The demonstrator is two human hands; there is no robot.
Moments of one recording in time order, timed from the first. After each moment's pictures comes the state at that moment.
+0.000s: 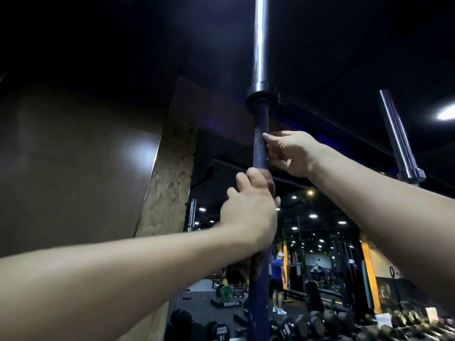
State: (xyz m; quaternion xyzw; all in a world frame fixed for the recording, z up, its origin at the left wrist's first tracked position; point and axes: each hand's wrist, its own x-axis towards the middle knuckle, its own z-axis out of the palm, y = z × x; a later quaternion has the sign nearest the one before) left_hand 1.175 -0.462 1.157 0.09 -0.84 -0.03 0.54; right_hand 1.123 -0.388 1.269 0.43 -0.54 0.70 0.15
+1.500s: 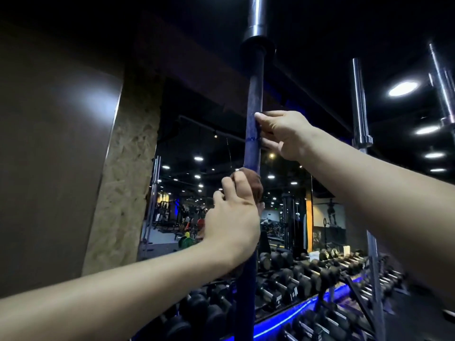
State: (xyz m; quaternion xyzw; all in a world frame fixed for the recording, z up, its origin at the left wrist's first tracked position) left_hand 1.184 -0.476 1.067 0.02 -0.88 -0.08 0.47; right_hand 1.137 -0.392 1.213 0.35 -0.60 0.69 0.20
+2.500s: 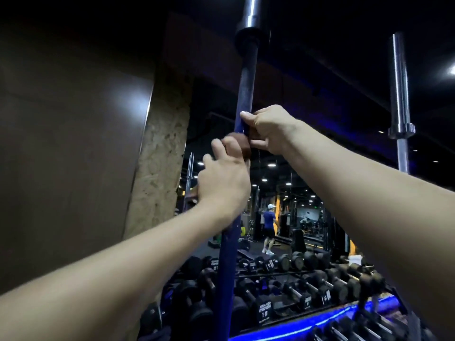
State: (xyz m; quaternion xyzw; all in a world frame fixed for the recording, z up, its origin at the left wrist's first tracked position) left_hand 1.163 -0.455 1.103 0.15 -0.80 -0.03 0.58; right_hand 1.112 -0.394 1.218 0.38 -0.67 0.62 0.16
